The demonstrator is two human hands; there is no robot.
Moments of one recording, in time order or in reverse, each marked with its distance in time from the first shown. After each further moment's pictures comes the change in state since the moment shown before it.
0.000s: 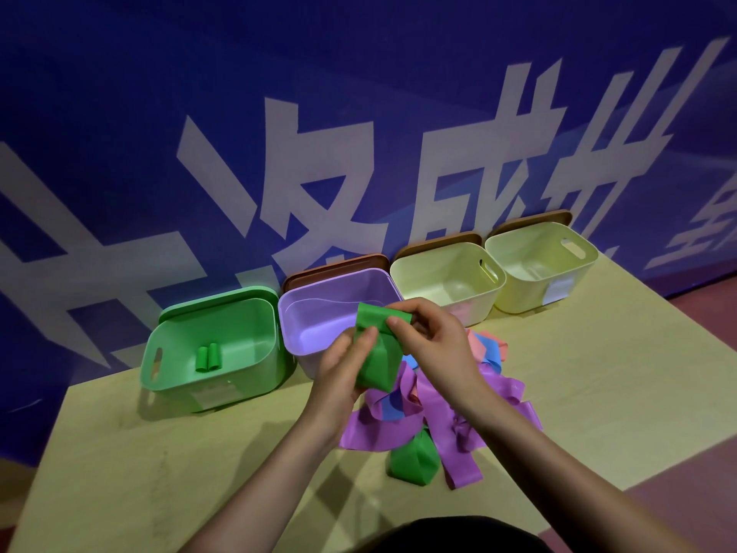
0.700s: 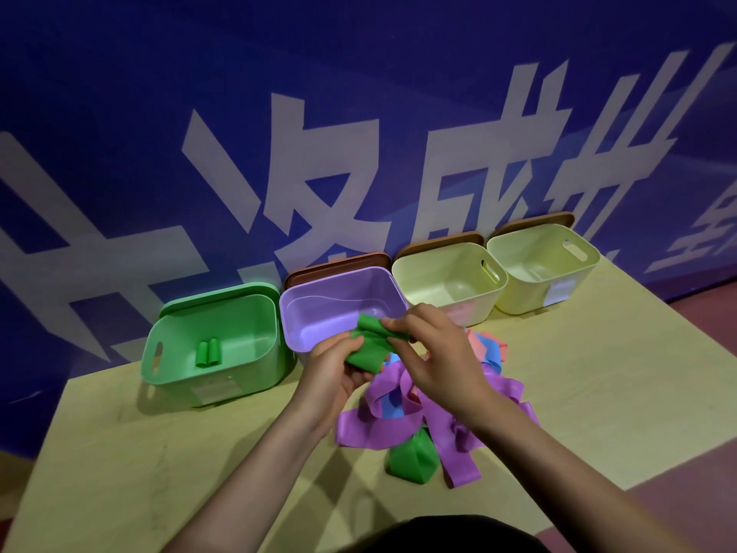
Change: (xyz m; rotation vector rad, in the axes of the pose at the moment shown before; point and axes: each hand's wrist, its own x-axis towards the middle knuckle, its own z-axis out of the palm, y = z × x) left_hand 0.002 0.015 -0.005 -0.066 0.079 -0.086; right_hand -0.003 0.018 -0.012 -0.617 -0.074 -0.571
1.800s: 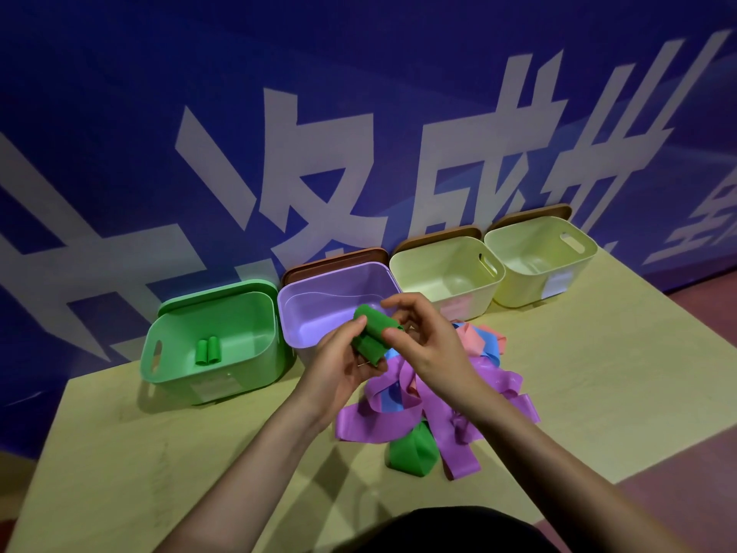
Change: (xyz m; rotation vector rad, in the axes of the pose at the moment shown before) left_hand 0.001 0.001 0.003 -0.026 -0.181 -0.049; right_hand 0.004 -0.021 -0.002 0.740 -0.064 0.471
